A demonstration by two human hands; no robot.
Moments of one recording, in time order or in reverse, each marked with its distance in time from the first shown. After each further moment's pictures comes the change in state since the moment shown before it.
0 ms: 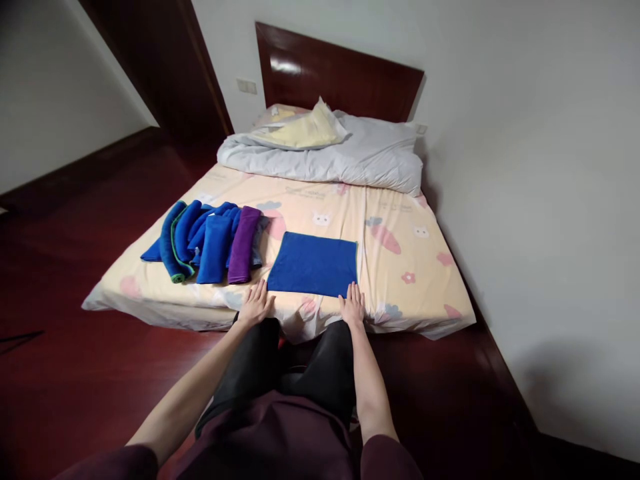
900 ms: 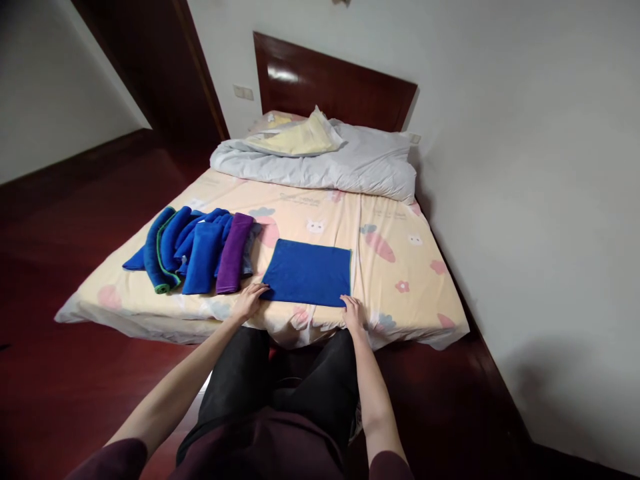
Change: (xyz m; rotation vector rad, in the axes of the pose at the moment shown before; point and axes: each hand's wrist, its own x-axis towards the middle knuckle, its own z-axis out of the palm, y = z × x) left_hand 0.067 -0.031 0.010 -0.240 0.114 0.289; right_hand 0.027 0.050 0.004 0.358 0.231 -0.252
